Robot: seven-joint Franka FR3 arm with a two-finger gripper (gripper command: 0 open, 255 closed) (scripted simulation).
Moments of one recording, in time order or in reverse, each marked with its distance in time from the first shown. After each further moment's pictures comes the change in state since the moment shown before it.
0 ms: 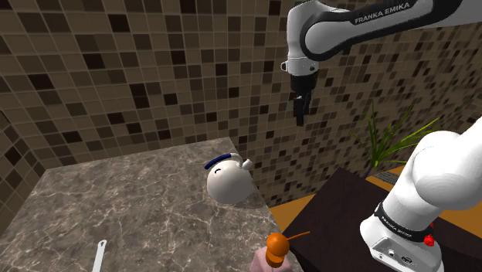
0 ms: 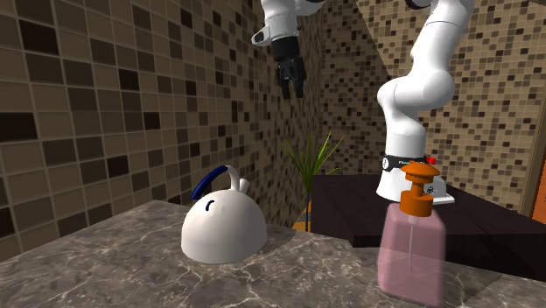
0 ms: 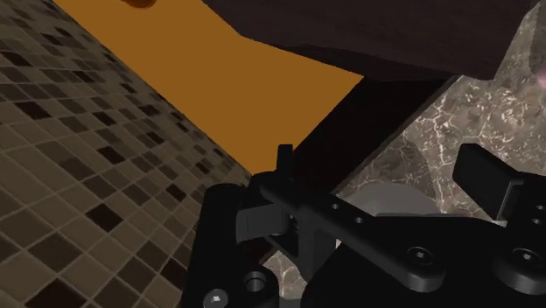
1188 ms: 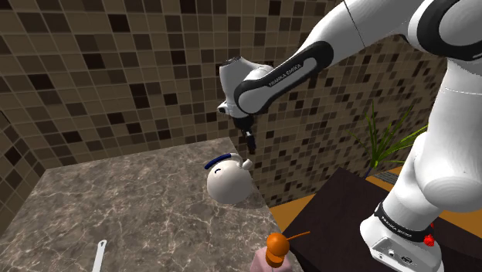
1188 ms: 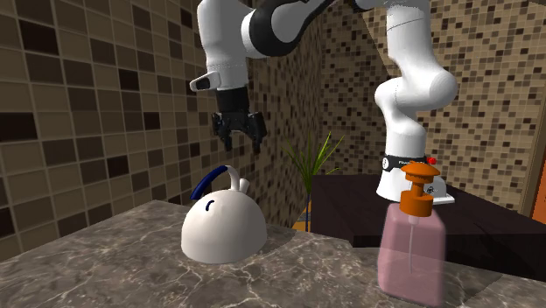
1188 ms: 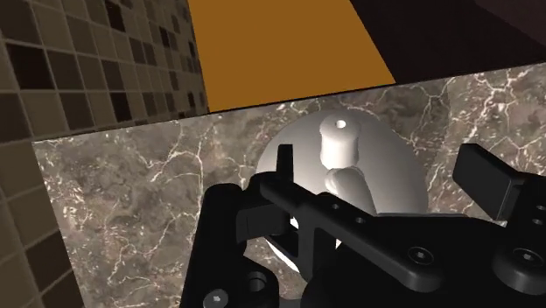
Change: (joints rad) arm 0.129 0.607 0.094 0.291 -0.131 0.321 -0.371
